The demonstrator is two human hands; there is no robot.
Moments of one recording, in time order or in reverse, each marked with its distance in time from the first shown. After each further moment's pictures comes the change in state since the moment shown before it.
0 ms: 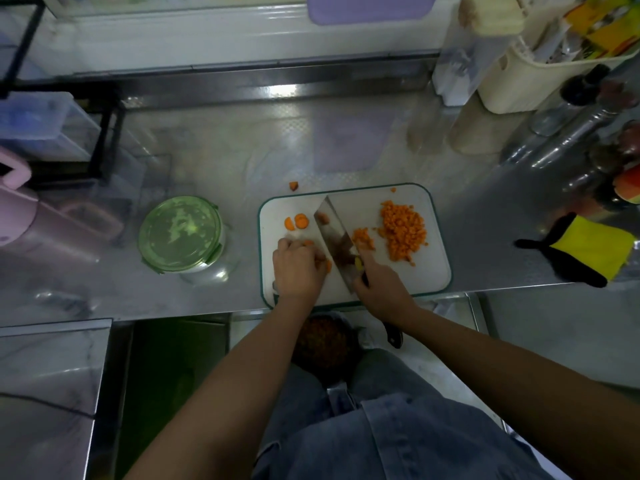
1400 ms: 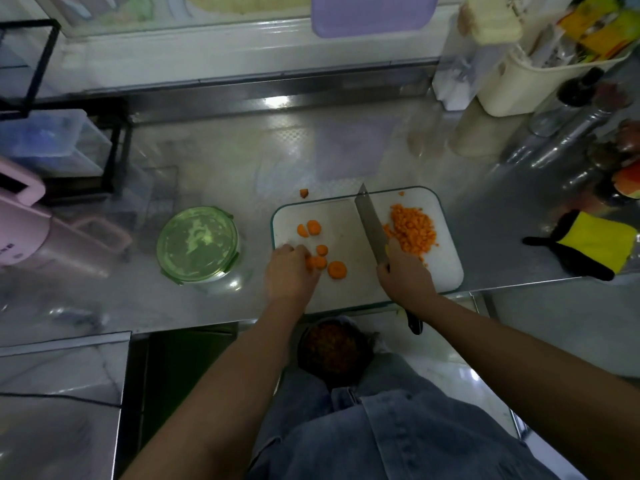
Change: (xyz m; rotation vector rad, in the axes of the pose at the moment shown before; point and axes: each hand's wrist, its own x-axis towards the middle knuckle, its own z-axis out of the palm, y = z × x) left_hand 0.006 -0.042 -0.014 -0.128 -0.066 -0.025; right_hand 0.013 -0.007 -0.007 -0.238 0.143 0.255
